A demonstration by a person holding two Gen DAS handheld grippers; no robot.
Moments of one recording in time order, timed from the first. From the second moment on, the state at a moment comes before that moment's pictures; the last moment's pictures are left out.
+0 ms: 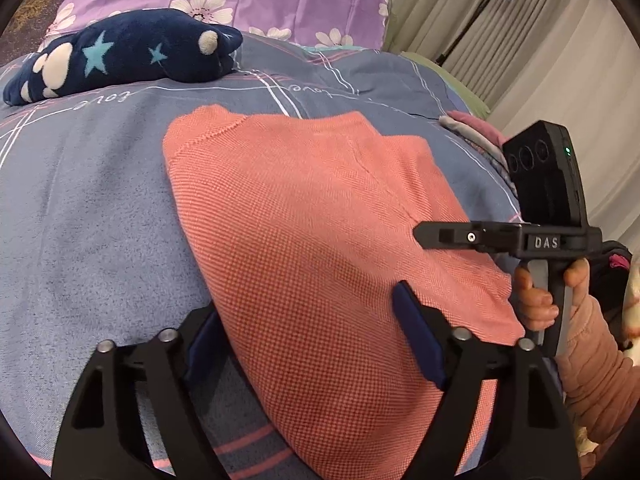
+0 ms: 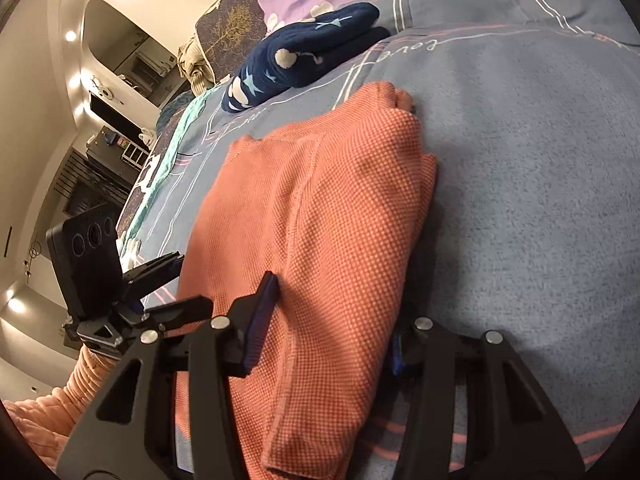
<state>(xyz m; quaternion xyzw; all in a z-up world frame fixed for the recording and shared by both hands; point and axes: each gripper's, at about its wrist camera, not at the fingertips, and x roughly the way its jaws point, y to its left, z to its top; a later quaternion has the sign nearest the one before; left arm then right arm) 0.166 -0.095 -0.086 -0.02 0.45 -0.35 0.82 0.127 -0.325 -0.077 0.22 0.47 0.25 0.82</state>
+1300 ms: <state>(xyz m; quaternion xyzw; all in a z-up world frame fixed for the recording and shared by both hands) 0.110 -0.103 -0.024 0.06 0.34 -0.32 0.88 0.074 -0.294 -0.003 0.11 0.37 0.21 0.90</state>
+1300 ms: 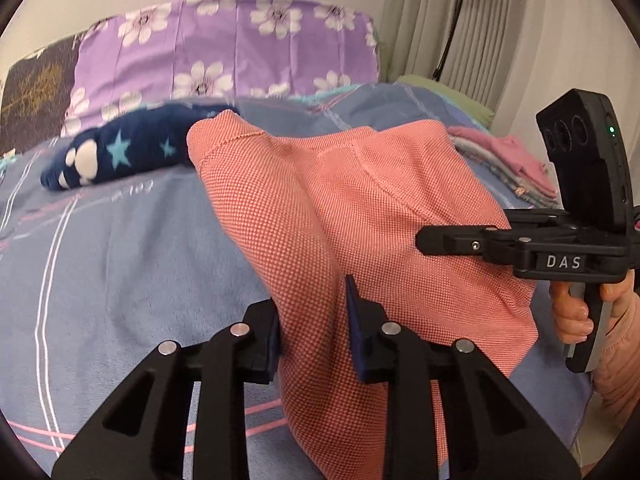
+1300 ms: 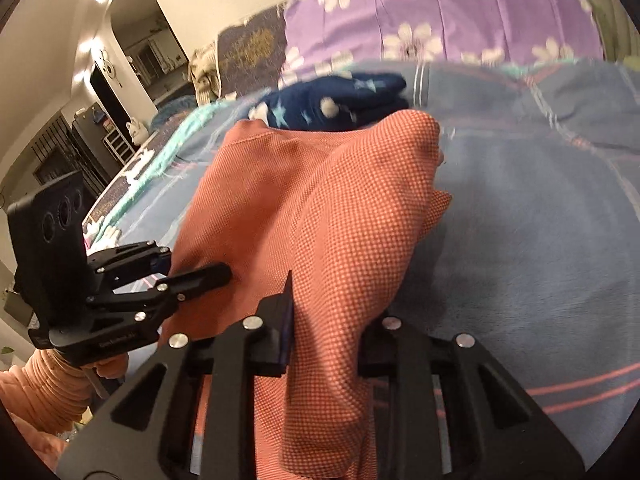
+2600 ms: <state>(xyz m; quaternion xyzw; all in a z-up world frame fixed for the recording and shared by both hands) 0.245 -0.261 0.125 0.14 0.19 -0.35 0.91 0.193 -0.425 0.134 0.12 0.22 0.08 0.97</state>
